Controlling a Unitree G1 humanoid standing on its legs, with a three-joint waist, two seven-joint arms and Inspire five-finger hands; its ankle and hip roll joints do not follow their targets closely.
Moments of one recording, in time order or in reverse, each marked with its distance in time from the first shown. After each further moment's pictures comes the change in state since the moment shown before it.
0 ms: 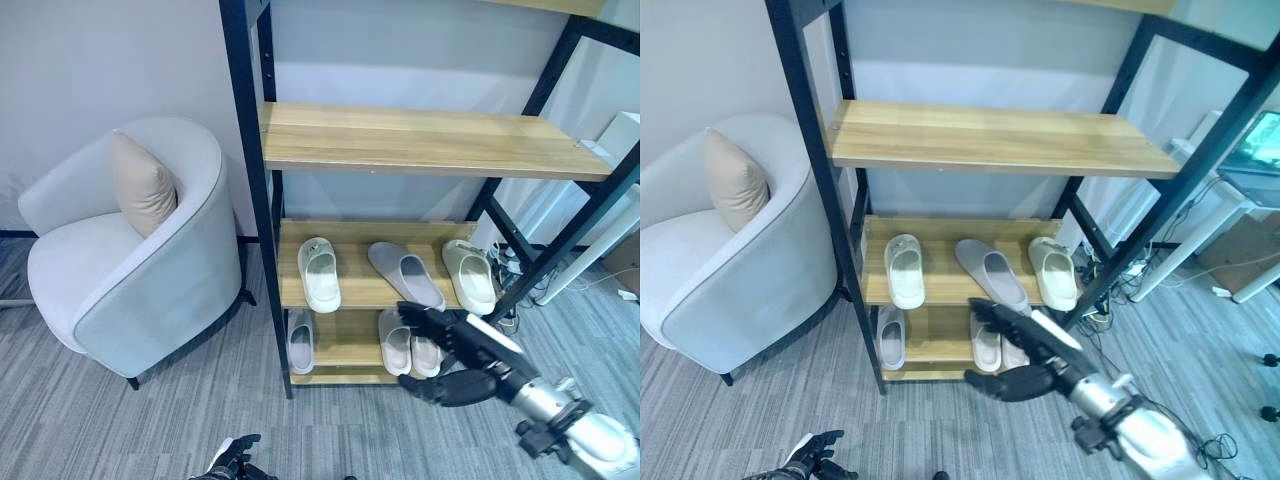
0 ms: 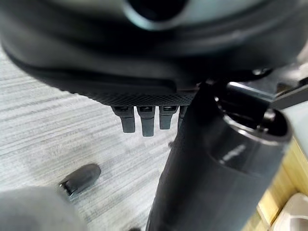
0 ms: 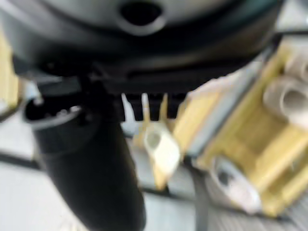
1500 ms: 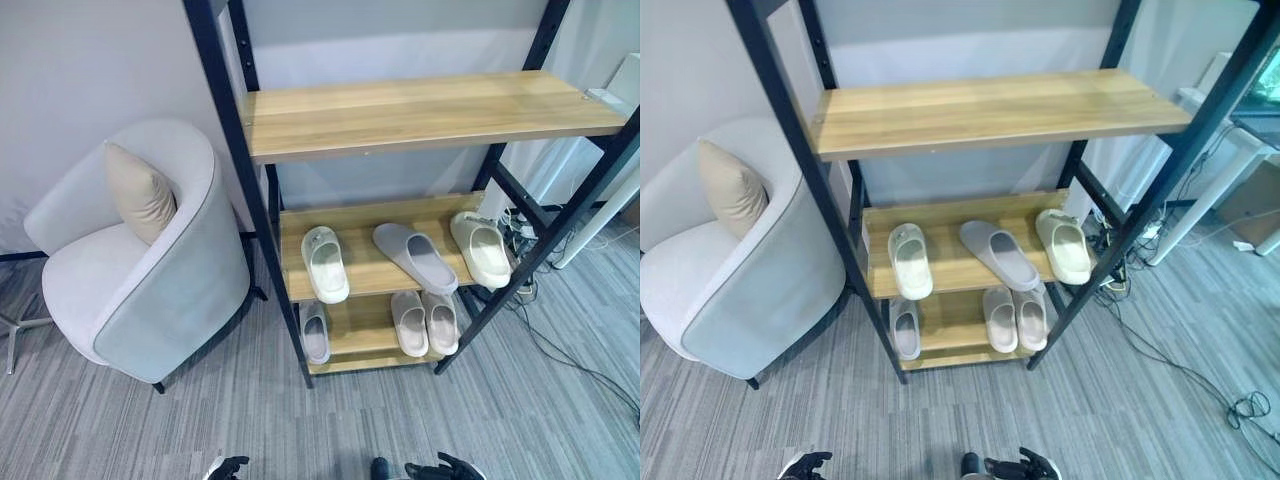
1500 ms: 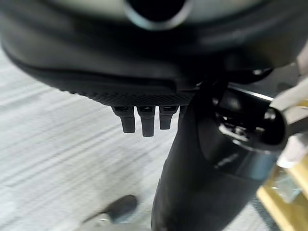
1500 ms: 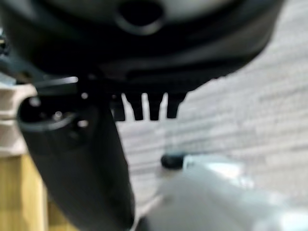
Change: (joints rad) left arm -0.046 -0.019 -0.026 0.132 0.014 0.049 0.071; right arm -0.389 0.560 0.149 1.468 -0.184 0.148 -0.325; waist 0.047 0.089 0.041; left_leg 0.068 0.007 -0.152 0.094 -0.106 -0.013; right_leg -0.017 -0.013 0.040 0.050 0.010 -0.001
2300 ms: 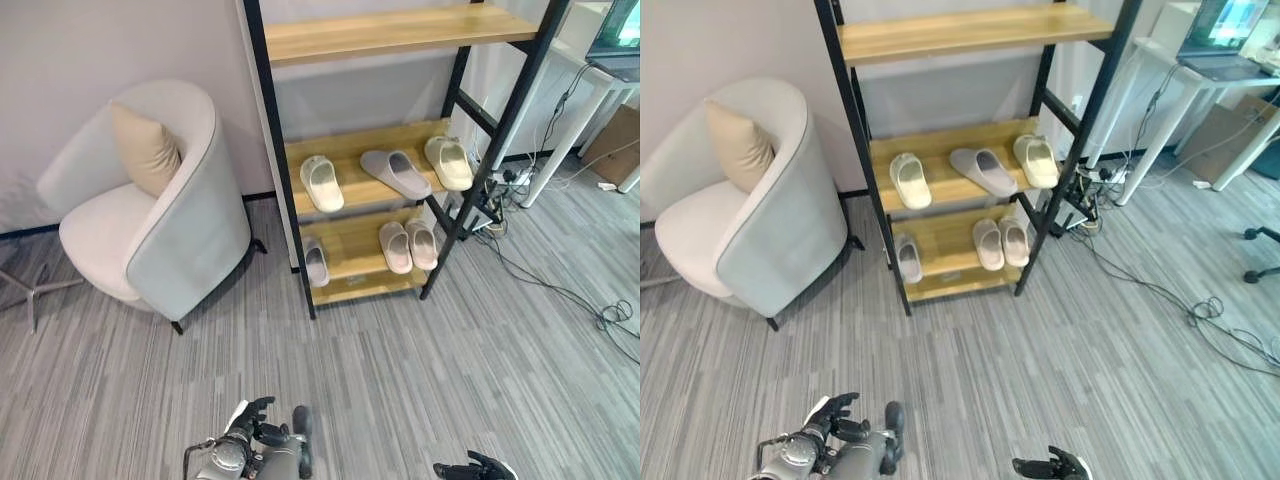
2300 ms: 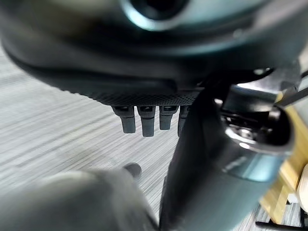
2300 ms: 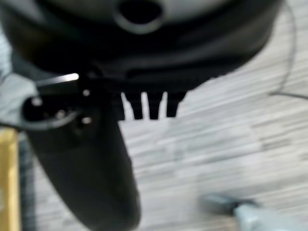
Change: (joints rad) left arm -0.076 -0.009 0.006 -0.115 -0.048 -0.040 -0.022; right arm -0.010 -0.041 0.120 -0.008 0.014 -0.016 0.001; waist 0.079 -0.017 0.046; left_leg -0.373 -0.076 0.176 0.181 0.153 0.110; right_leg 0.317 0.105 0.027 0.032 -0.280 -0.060
